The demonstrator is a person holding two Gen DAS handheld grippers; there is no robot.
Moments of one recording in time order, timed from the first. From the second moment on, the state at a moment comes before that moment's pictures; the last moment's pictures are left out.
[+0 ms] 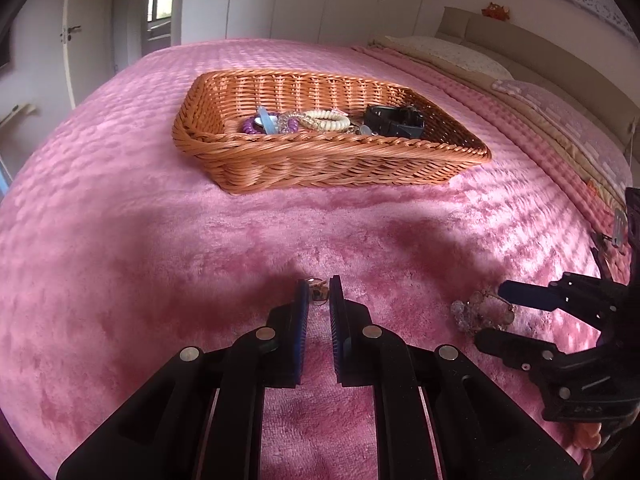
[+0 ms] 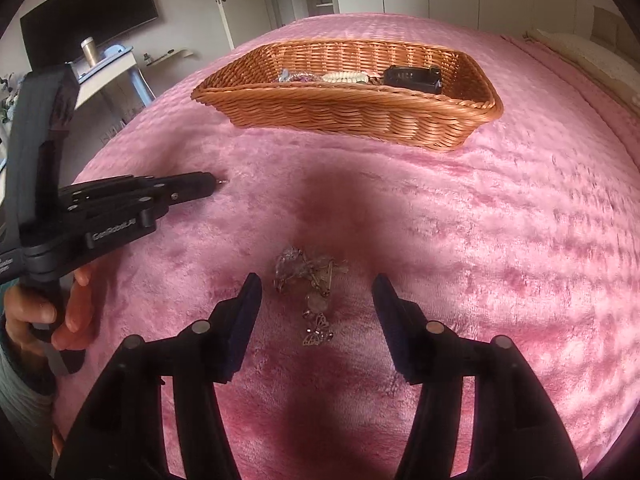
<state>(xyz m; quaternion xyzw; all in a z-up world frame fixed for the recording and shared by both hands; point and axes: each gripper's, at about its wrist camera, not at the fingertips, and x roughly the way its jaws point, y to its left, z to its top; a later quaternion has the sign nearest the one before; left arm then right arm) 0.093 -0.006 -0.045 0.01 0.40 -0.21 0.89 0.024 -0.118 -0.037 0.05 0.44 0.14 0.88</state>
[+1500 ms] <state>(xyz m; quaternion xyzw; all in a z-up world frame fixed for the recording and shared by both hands) 0.212 -0.017 0.052 -0.05 0.30 -0.24 0.92 0.202 -0.138 0.064 0.09 0.36 0.15 0.91</state>
